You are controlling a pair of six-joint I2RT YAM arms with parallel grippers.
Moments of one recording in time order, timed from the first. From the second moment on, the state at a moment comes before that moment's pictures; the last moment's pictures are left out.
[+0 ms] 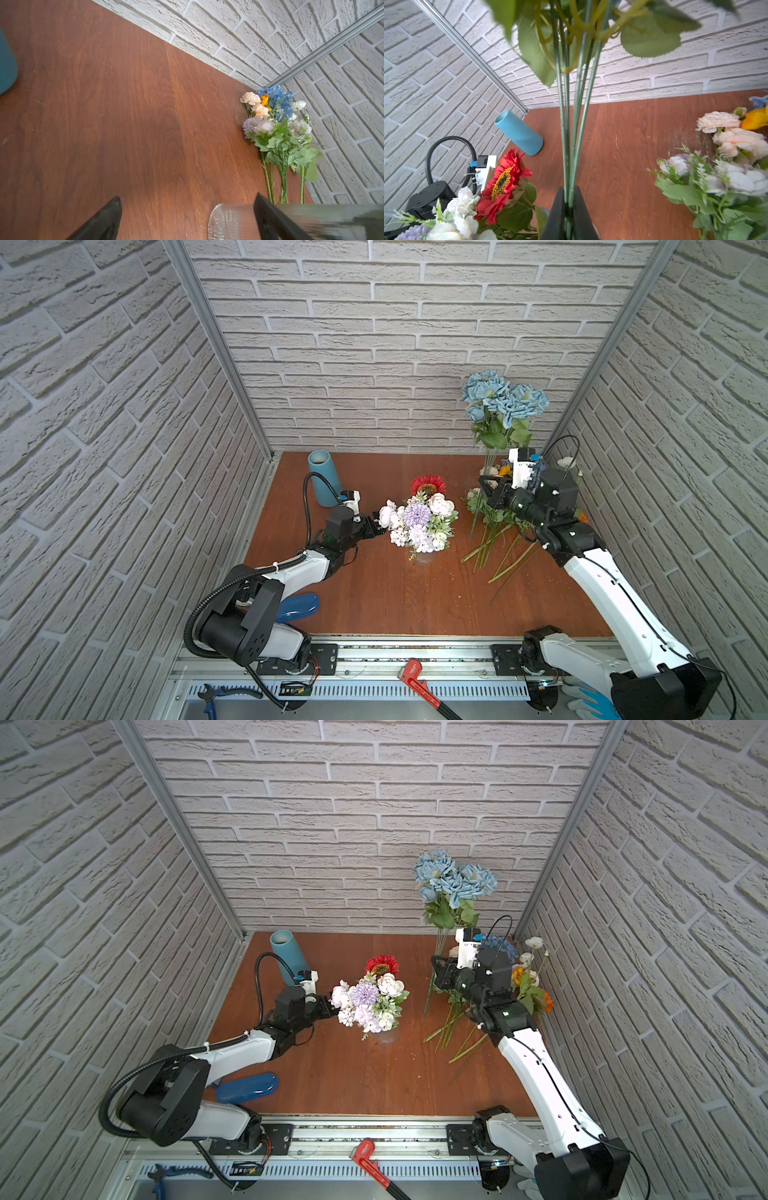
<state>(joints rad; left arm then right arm) -0.46 1.41 0.58 0.41 0.15 -0.61 0.19 1.05 1.01 -0.24 -0.27 0.44</state>
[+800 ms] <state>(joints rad) -0.62 1.46 0.62 0.41 0.19 -0.66 0.39 1.14 0.82 0.38 -0.11 0.41</state>
